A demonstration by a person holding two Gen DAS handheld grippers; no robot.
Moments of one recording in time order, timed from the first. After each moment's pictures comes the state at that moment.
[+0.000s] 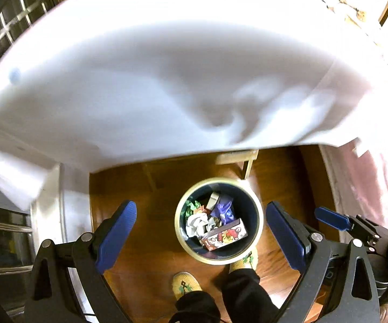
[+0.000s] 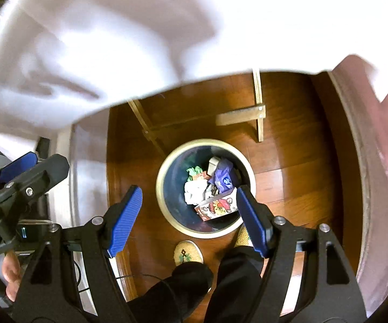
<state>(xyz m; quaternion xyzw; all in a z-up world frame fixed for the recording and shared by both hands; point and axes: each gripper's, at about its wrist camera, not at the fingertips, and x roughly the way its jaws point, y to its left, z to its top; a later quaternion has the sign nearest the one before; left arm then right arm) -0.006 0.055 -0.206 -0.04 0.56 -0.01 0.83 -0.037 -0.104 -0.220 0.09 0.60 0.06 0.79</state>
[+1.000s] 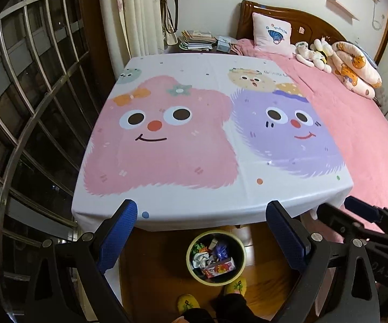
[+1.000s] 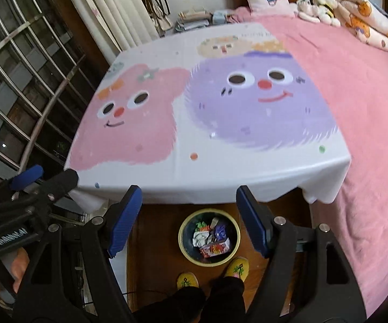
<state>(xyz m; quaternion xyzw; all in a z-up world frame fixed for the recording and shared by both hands) -0.014 0.073 0.086 -0.05 0.46 0.03 0.88 -0.023 -0.081 0.104 0.04 0.48 0.09 0.87</state>
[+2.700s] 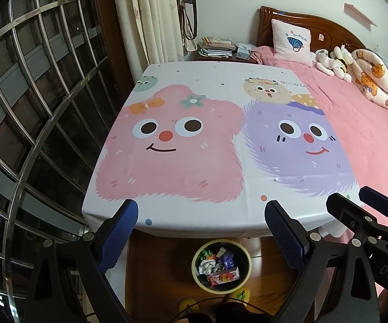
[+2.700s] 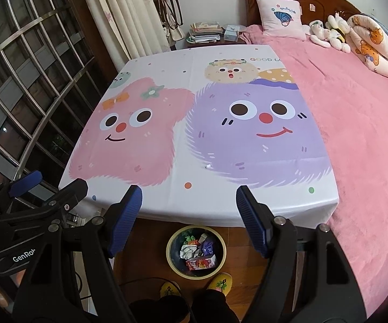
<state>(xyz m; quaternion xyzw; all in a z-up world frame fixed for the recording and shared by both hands) 0.001 0.049 0.094 -0.05 0.45 0.10 0.88 0.006 -0.086 0.121 -0.01 0.46 0.11 0.88</state>
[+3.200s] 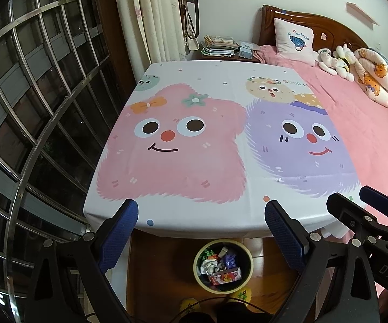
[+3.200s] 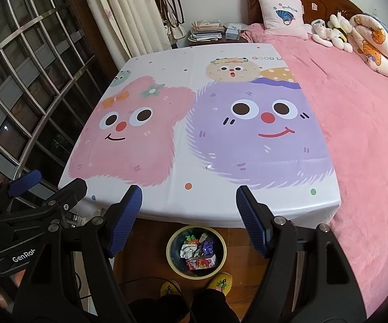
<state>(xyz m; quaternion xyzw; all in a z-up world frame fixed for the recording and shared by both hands) 0.002 0.057 0.089 -0.04 0.45 0.10 0.88 0.006 -0.084 0.118 -0.01 0.46 0.11 0.88</state>
